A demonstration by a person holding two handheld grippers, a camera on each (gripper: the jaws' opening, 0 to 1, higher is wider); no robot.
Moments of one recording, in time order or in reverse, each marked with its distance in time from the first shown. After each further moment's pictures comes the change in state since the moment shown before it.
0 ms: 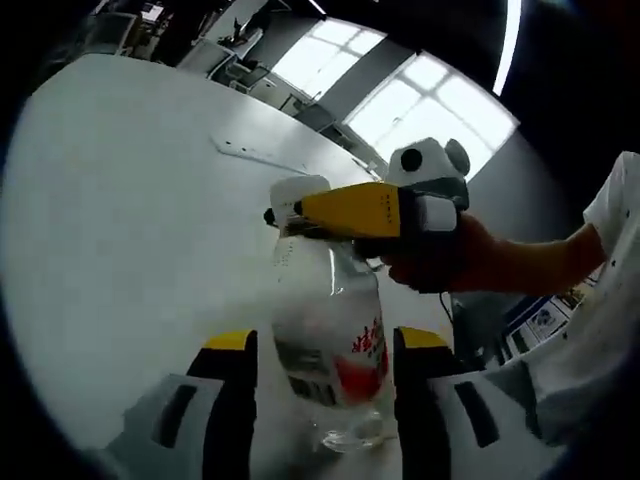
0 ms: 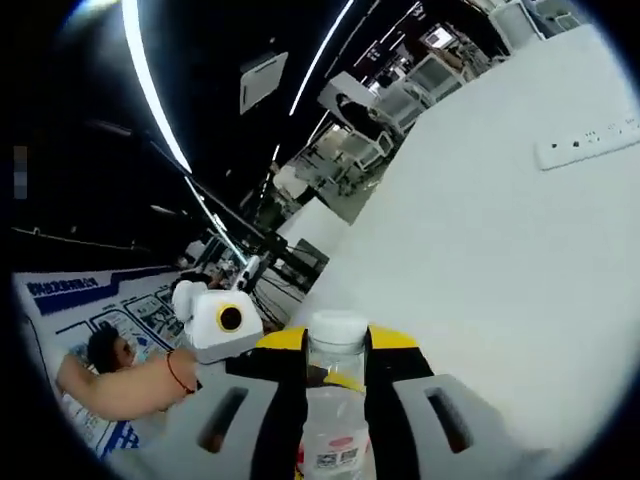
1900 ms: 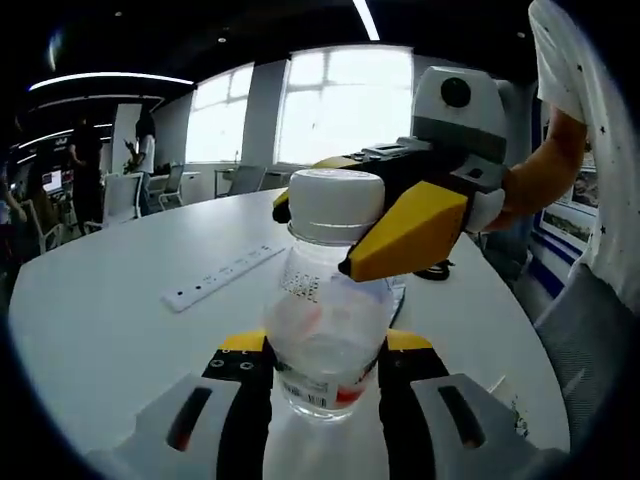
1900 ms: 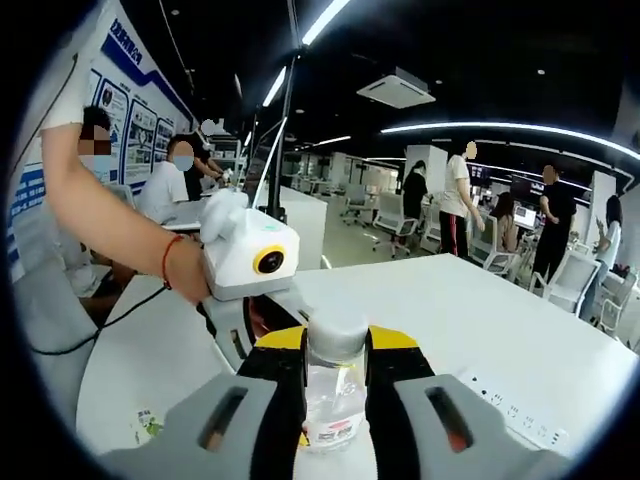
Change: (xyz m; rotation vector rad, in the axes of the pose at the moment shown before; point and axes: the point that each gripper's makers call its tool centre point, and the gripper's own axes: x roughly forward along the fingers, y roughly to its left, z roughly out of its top) left arm 0.046 -0.020 0.091 0.662 -0.111 0.007; right arm -0.062 0.024 0.065 -0.929 -0.029 -0.145
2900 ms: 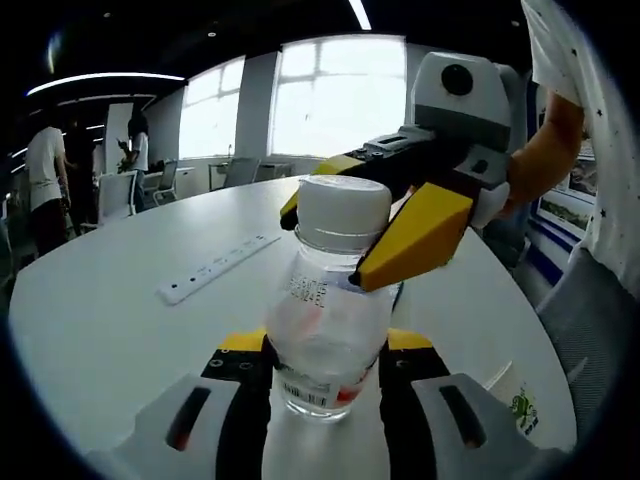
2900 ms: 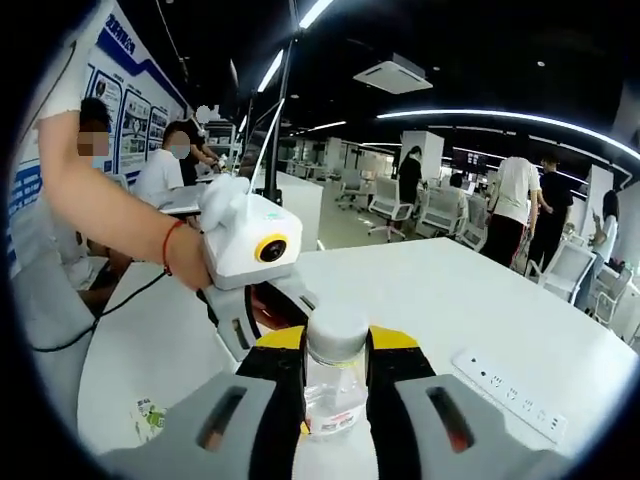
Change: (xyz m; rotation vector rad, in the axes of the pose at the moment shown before) left arm 0.006 -0.003 -0.013 0.021 0.039 -0.016; right arm -0.004 0.001 -0.019 0.036 0.071 -0.030
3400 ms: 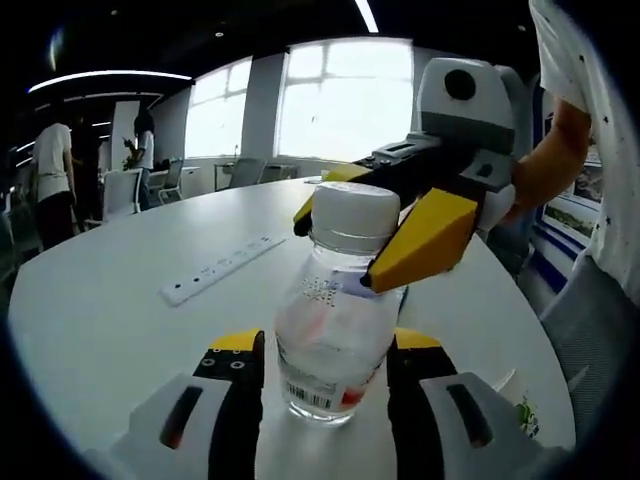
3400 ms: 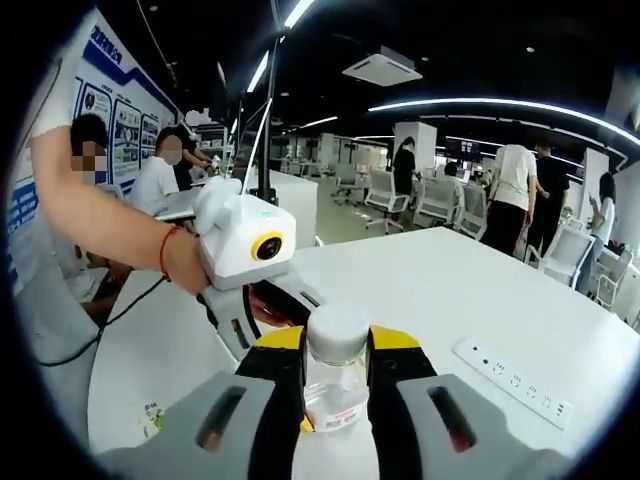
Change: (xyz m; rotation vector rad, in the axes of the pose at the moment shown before) left arm 0.000 0.005 0.004 -0.019 -0.012 0.022; right arm -0.002 -0.003 -0.002 0.033 0.017 -0.005
